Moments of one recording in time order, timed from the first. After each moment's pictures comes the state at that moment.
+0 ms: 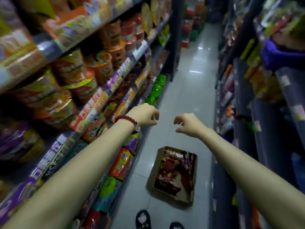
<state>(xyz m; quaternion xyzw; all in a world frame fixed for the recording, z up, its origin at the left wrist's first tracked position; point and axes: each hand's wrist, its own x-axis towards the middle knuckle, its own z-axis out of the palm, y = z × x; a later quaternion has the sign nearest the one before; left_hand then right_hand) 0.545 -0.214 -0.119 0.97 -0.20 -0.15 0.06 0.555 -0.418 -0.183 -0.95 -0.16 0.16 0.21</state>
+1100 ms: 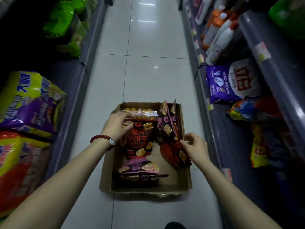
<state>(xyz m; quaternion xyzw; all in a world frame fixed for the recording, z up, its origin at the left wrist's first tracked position) 0.642 -0.284 -0.845 0.95 -0.17 -0.14 0.21 0.499 -0.545 -0.849 -0.87 0.30 0.06 0.39</state>
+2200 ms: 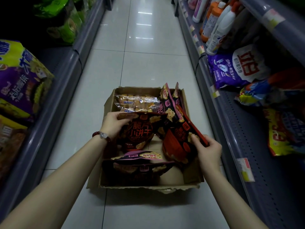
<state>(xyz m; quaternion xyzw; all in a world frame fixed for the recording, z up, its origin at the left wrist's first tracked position) 0.605 -0.282 -0.947 0.81 -0.02 -0.16 0.56 0.438 -0.538 -0.944 -0.74 0.32 -0.18 0.57</state>
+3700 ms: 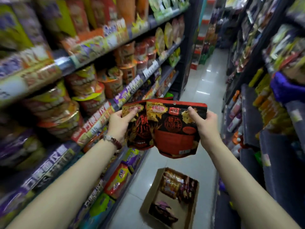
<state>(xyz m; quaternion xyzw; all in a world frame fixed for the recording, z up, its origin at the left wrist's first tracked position) 0.548 -0.164 -0.130 0.65 0.17 0.13 0.73 0.566 -0.408 -0.112 -0.69 -0.02 -0.06 0.72</state>
